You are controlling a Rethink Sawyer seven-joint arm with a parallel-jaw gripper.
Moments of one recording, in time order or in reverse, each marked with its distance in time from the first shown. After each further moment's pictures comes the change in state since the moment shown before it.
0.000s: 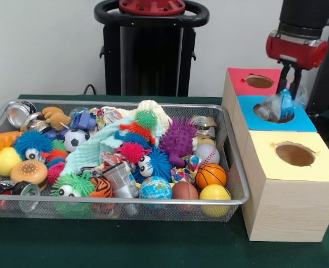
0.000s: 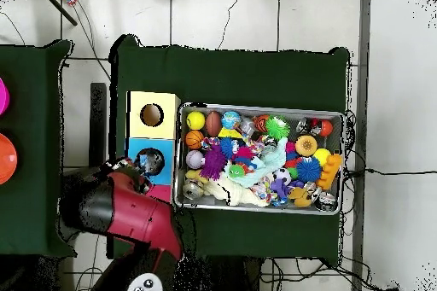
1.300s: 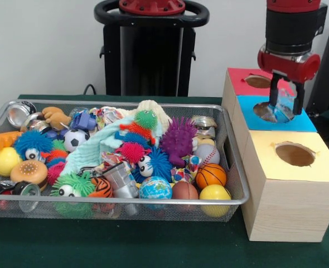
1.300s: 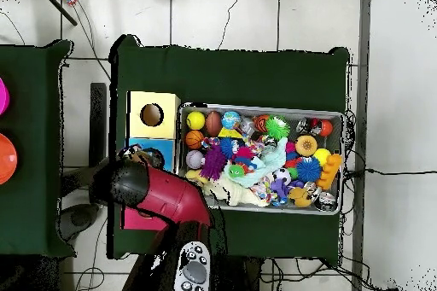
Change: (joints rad) arm -0.235 -0.047 0.218 0.022 -0.013 0.073 0.000
